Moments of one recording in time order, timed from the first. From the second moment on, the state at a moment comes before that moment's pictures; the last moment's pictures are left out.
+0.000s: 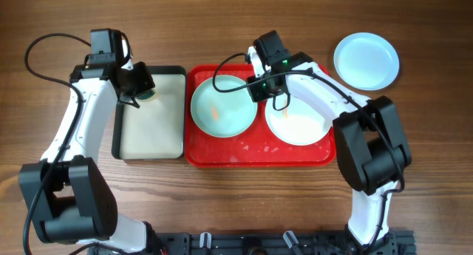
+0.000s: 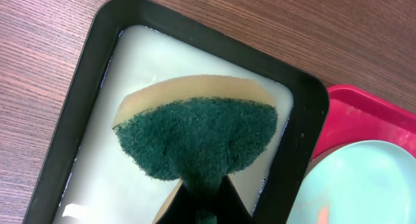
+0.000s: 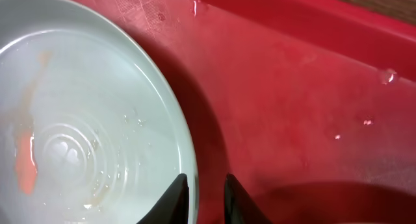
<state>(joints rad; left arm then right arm) 0.08 1.70 1.24 -0.70 0.09 -0.33 0.46 2.08 1.46 -0.62 -0.16 0.10</state>
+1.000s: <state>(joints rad) 0.08 1.70 1.24 -0.70 0.09 -0.33 0.46 2.08 1.46 -0.64 -0.21 0.34</state>
